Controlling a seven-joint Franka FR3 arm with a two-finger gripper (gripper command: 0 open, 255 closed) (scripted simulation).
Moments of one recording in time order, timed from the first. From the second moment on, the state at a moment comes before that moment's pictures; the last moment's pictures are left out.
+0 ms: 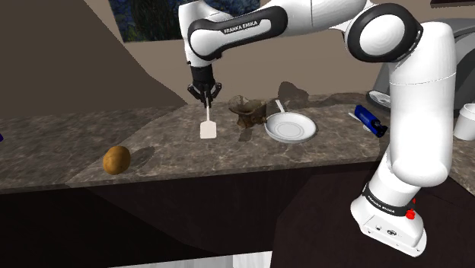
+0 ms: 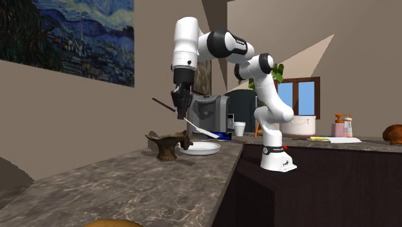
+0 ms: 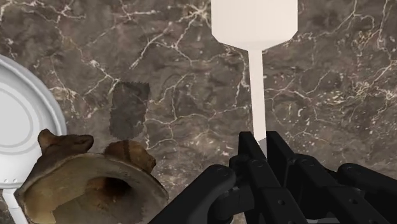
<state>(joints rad) 0.10 0.38 0.28 -1.41 -0.17 1.81 1.14</state>
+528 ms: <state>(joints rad) 0.03 0.33 0.26 -1.43 -0.15 1.78 1.05</state>
